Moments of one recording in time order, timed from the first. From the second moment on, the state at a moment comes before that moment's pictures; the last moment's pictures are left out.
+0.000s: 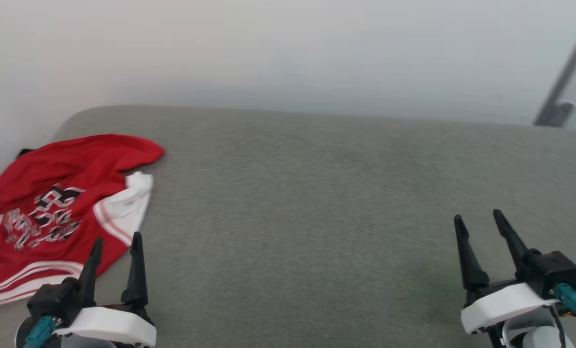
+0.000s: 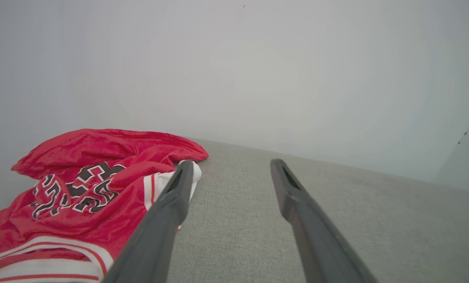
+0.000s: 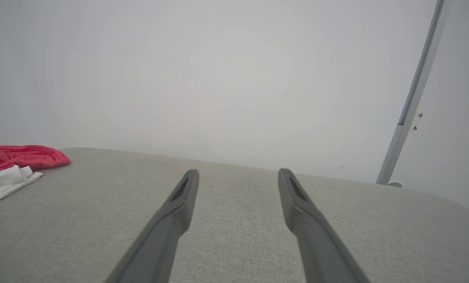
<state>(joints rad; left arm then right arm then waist) -0.02 0.13 0.06 0.22 -0.28 -0.12 -0.26 -0.07 -0.15 0.02 0.22 0.18 0.13 -0.26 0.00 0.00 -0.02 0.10</state>
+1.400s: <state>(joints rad) -0.01 0.14 0.15 0.26 -0.32 -0.09 -0.25 -0.15 -0.19 0.19 0.28 0.25 0.13 -0.26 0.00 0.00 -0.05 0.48</state>
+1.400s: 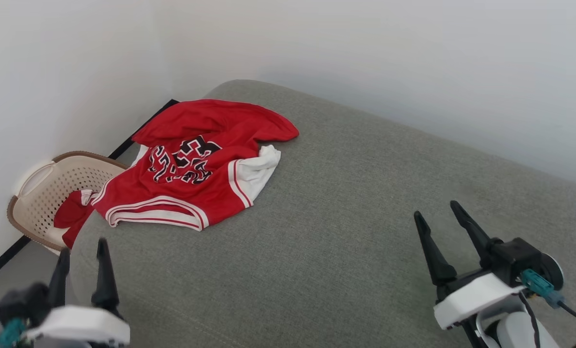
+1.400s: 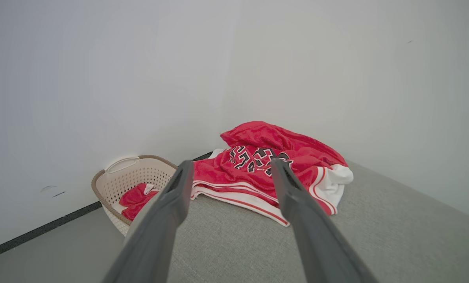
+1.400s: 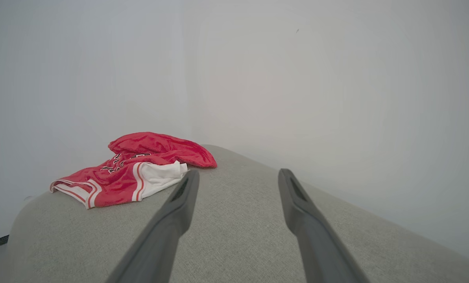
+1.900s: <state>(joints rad) -0.43 0.30 0.10 0.59 -0.38 -0.12 -0.20 -0.18 -0.25 0.15 0.18 0.21 0.13 -0.25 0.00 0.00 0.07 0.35</state>
